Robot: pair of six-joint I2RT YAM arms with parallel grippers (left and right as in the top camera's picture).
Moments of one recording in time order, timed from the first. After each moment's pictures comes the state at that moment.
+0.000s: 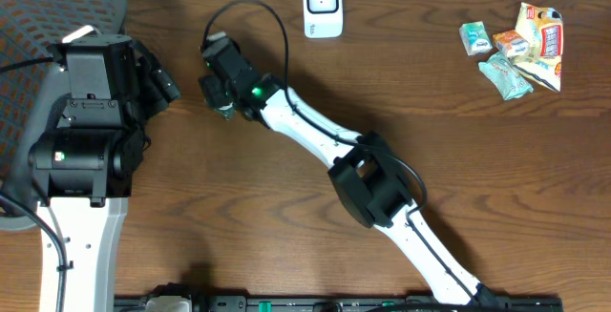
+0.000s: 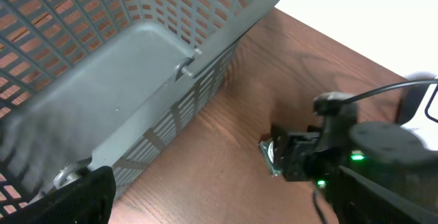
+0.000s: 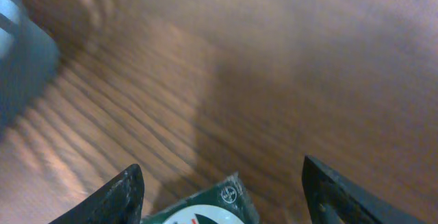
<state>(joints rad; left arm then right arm) -0.03 1.22 1.46 -1.02 -0.35 -0.49 0.80 2.66 2.29 -0.39 0.07 0.29</state>
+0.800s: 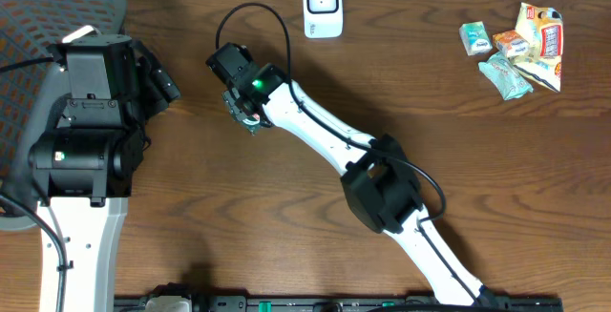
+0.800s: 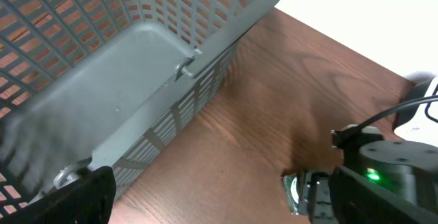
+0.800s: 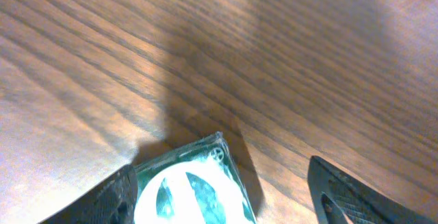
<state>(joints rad) -0.03 1.22 1.46 -1.02 -0.35 -0.49 0.81 2.53 2.30 -0.86 0.20 0.28</state>
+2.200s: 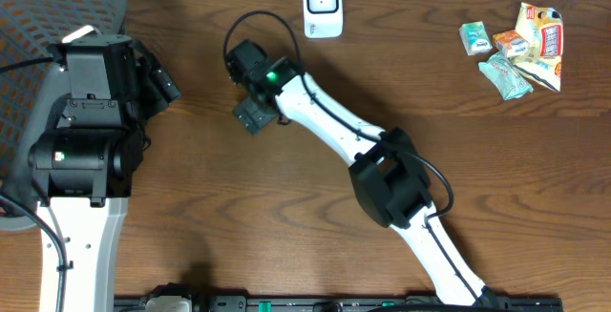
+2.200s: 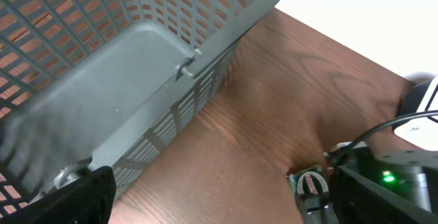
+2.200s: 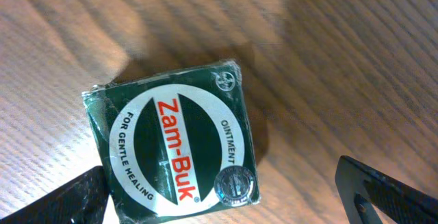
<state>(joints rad) -0.03 1.22 1.46 -1.02 -0.35 -0.49 0.75 2.51 2.23 -0.94 0.05 0.05</state>
